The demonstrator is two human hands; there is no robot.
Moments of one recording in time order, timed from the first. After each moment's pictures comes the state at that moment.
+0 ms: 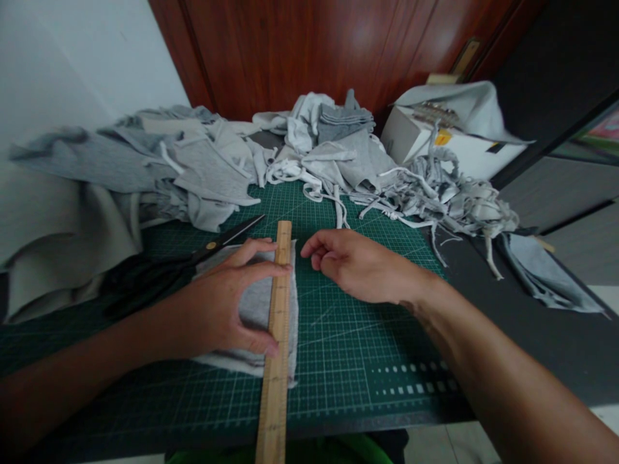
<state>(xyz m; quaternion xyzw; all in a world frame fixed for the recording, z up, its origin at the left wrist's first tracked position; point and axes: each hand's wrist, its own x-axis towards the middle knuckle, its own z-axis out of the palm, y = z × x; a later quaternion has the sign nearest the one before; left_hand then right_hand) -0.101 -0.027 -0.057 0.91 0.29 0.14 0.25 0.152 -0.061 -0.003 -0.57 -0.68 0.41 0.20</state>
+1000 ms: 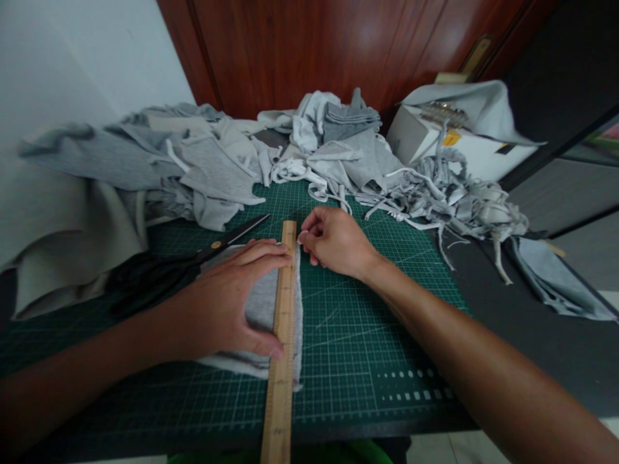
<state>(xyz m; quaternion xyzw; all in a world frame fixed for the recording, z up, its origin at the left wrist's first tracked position) -0.098 -0.028 -0.053 0.92 0.28 0.15 0.21 0.132 -0.012 -0.041 -0.57 -0.63 0.39 0.35</state>
